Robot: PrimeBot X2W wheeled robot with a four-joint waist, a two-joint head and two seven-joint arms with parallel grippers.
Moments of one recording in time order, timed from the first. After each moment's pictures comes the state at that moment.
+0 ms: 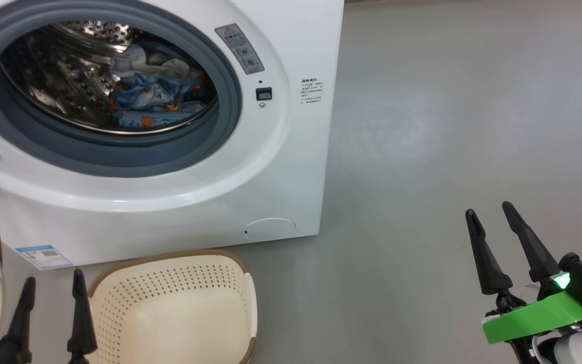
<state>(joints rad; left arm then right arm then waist) -0.02 0.09 0.16 0.19 -0.21 -0.13 -0.26 -0.07 -0.24 0.14 0.08 0.43 0.13 -0.25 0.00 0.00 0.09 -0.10</state>
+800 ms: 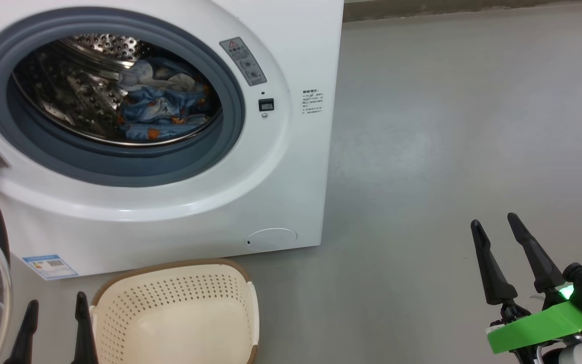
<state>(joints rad) 0.07 0.08 0.17 0.15 -0.21 -0.13 -0.26 -0.03 -0.24 0.12 0.08 0.43 0.13 -0.25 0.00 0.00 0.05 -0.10</state>
